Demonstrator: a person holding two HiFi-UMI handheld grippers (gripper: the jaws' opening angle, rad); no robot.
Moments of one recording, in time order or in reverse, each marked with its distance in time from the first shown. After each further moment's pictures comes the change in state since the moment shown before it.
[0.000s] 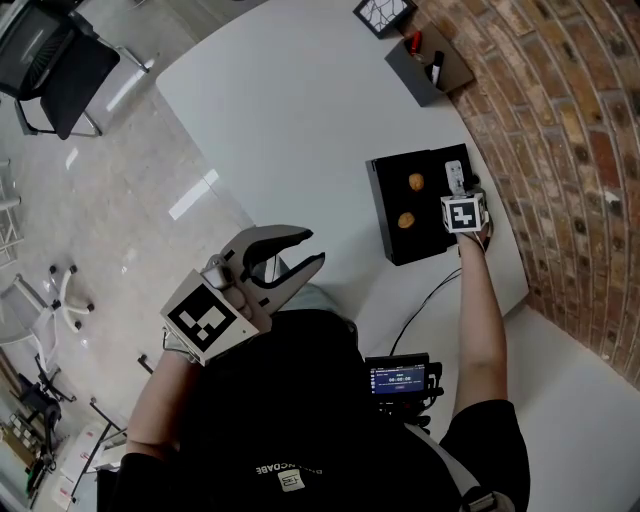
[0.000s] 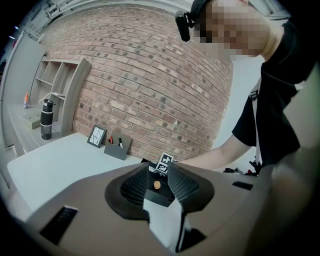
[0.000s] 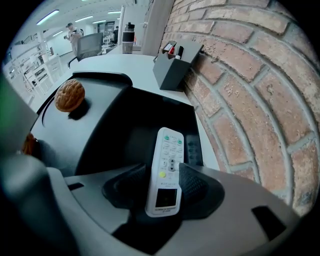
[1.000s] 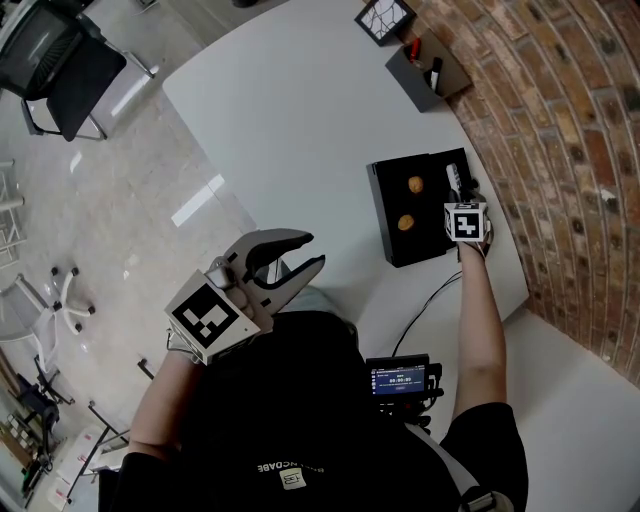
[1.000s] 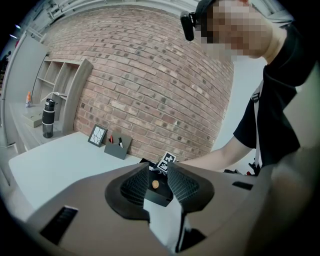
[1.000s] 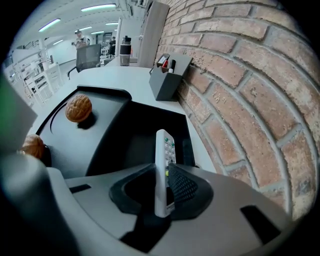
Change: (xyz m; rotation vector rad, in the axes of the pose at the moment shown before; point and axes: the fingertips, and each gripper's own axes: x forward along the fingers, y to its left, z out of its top) left arm -0.004 -0.007 -0.004 -0.011 -0.012 0.006; right arm -0.014 -0.007 0.008 0.043 -0.123 -0.021
